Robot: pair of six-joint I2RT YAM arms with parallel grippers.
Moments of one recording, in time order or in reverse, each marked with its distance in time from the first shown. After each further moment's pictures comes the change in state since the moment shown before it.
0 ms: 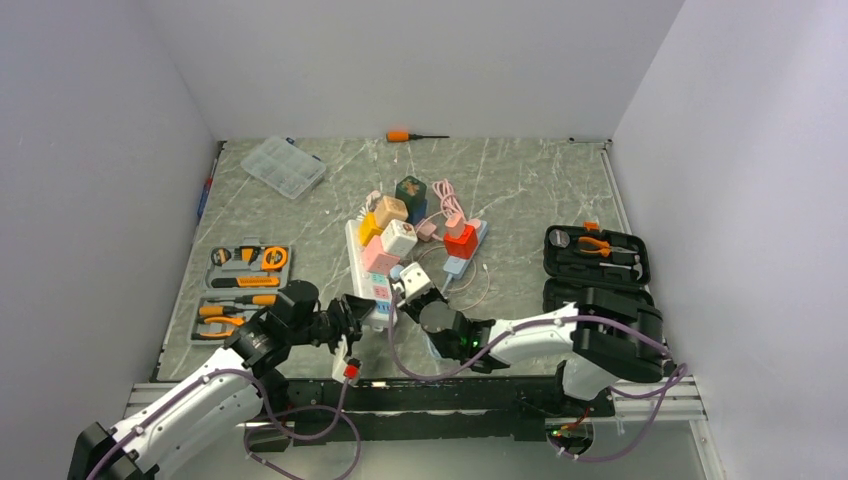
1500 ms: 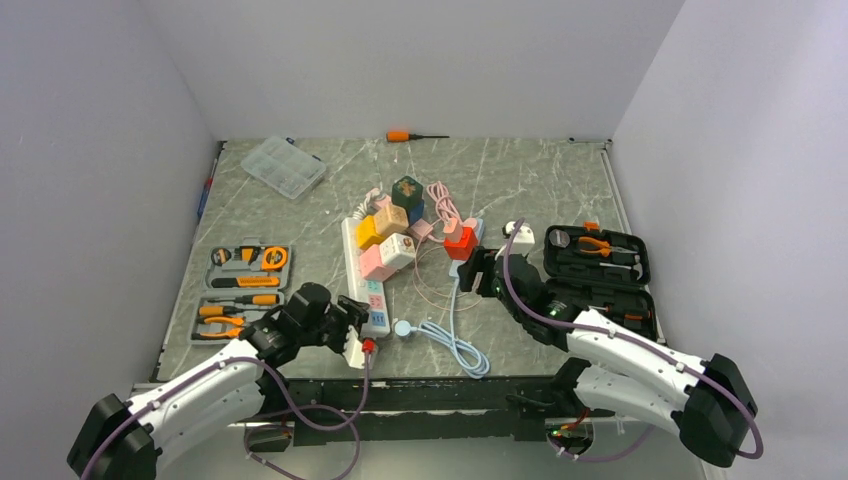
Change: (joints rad) left arm -0.030 0.126 -0.080 0.095 -0.161 -0.410; right arm -0.448 -0.636 -0.073 -0.789 -0.337 0.708
